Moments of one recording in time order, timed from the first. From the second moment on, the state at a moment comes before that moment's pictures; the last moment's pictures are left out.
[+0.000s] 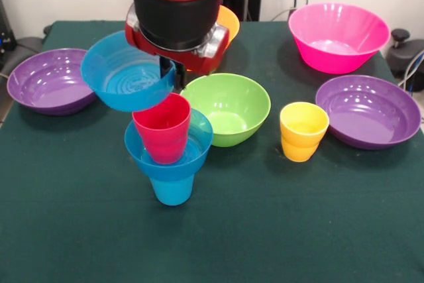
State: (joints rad) arm -0.26 -0.30 0.04 0.70 -0.20 1.48 1.94
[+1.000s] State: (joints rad) arm -0.22 -0.21 0.02 0.56 -0.19 1.48 1.94
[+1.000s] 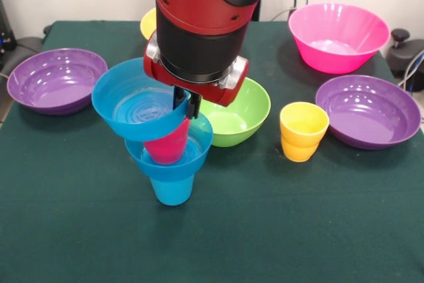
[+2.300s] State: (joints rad) arm -0.16 -0.24 -0.07 0.58 -0.10 1.48 1.94
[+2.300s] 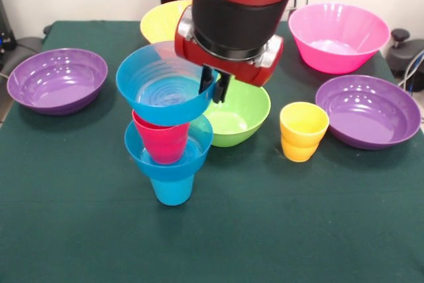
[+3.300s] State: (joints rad) arm -0.15 -0.26 -0.15 0.63 -0.08 1.39 1.95
